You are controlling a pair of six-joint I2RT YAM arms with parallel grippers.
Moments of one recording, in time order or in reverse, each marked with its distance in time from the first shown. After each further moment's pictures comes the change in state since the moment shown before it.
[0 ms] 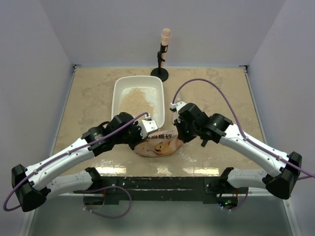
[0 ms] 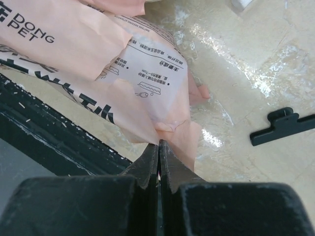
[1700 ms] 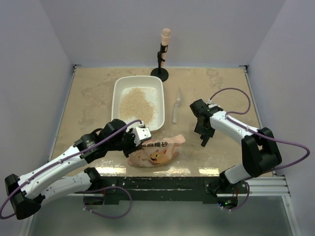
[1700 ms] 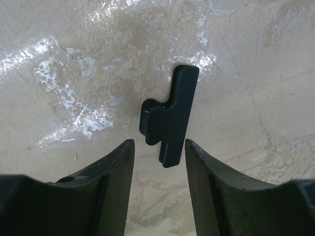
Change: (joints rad) left arm 0.007 -0.143 -0.101 -0.036 0.078 -0.011; right arm -0.420 0.288 -0.207 0.095 0.351 0.537
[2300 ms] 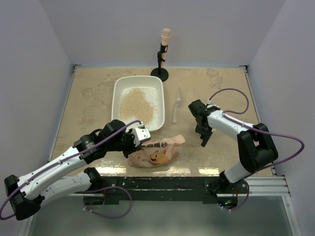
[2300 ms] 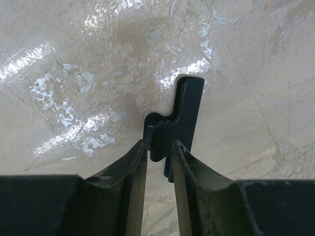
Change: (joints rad) left arm 0.000 -0.012 -0.010 -0.002 0.008 -0.001; right arm 0.000 0.075 0.000 0.050 0.027 0.030
